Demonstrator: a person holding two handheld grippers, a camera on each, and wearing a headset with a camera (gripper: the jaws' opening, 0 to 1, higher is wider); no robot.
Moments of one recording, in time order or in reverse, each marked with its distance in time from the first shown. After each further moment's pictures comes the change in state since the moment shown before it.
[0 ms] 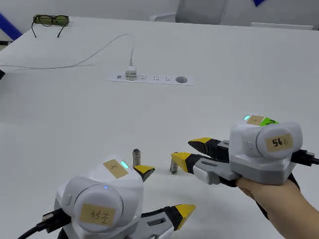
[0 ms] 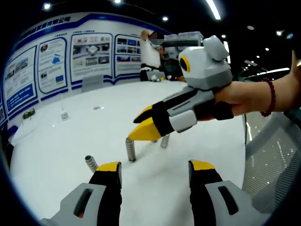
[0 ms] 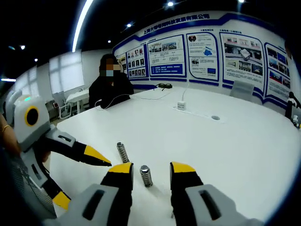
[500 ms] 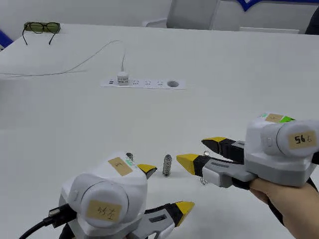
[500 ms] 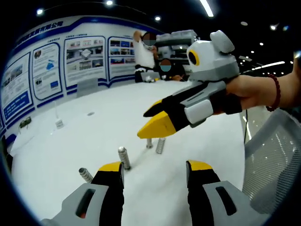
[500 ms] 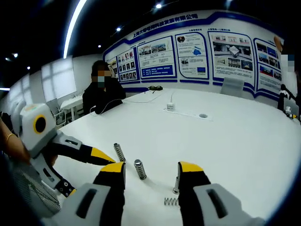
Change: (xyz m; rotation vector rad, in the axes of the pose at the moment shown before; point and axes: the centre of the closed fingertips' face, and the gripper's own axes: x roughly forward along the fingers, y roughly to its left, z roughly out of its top) left arm 0.013 -0.010 0.012 0.056 -0.001 -0.032; right arm -0.036 -0.014 0.002 0.066 -0.016 -0.063
